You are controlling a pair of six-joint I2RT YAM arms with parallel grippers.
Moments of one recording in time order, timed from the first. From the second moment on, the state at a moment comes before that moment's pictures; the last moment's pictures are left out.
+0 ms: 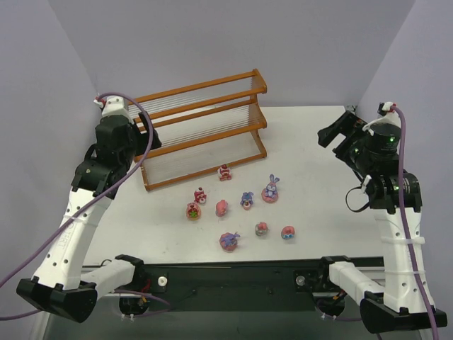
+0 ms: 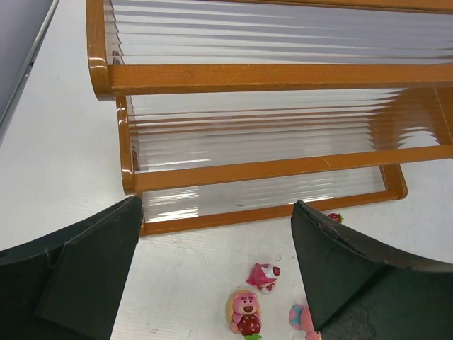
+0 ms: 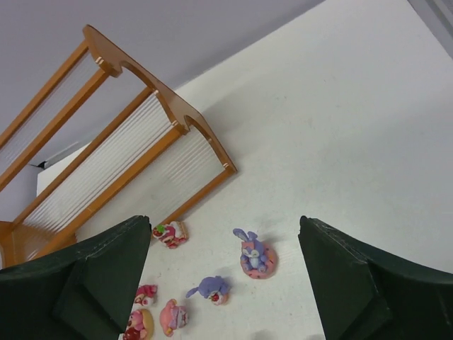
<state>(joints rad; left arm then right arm) -0.29 1.09 1.34 -0.64 -0.33 -0.40 0.06 0.98 1.37 -0.75 0.06 0.53</state>
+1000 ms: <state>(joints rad) -0.40 1.07 1.18 -0.62 -0.36 -0.35 0.66 0.89 0.78 -0.95 0.24 0.76</state>
